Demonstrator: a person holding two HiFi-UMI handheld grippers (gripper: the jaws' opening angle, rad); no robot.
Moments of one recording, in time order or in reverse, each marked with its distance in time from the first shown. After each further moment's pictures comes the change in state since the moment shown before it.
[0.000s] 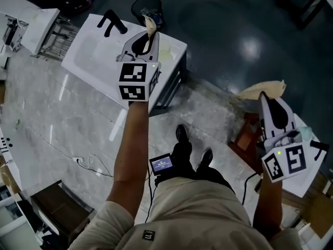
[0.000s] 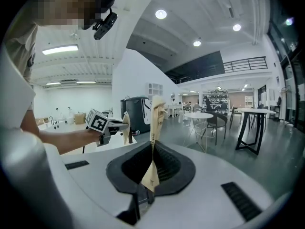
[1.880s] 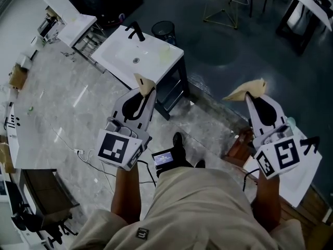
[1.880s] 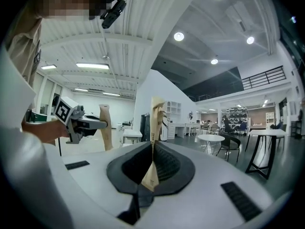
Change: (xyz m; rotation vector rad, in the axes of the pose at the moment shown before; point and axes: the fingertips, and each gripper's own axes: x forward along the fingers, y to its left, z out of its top) left arm -0.345 -0.255 0.147 0.041 -0.137 -0.013; right arm -0.256 0.017 0.058 -0.151 -0.215 0.219
